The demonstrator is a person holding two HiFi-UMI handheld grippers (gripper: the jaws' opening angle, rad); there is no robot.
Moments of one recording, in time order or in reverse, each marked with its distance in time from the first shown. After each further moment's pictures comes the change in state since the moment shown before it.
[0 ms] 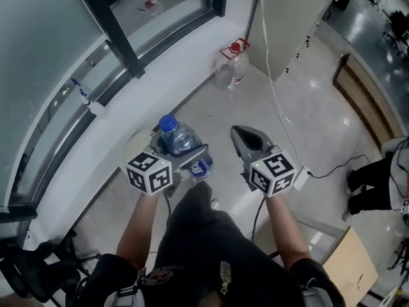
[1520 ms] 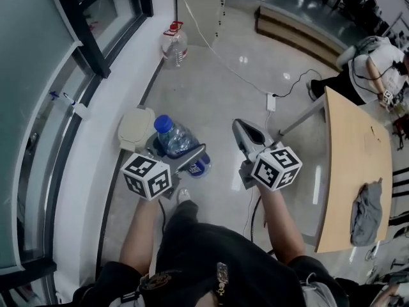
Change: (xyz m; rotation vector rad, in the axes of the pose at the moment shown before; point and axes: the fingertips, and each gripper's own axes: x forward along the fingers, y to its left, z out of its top) left arm -0.405 -0.139 -0.129 0.154 0.042 -0.462; right arm -0.206 0.434 -0.084 0.200 -0.262 -0.533
